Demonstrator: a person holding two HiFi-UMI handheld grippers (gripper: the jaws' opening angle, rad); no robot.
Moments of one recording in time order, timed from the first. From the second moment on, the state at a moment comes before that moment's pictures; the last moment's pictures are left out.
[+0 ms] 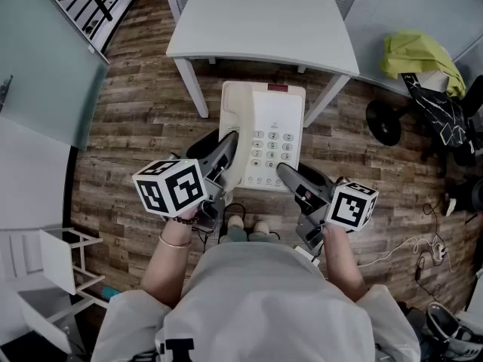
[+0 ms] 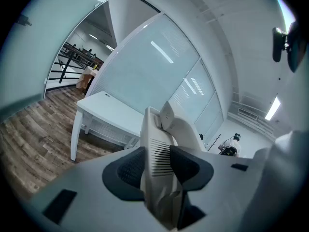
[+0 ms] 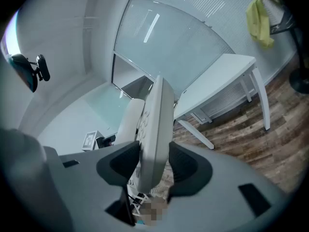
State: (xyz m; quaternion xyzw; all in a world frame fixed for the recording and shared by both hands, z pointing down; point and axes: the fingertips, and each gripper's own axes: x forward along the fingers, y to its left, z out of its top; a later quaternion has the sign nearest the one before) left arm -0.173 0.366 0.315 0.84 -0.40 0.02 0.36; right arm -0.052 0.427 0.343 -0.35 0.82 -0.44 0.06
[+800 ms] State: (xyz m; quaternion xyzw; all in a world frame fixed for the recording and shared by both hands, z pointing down) left arm -0.168 0.368 0.317 0.85 -0.39 0.01 0.37; right arm -0.048 0.428 0.342 -0.36 0.82 -0.43 0.06
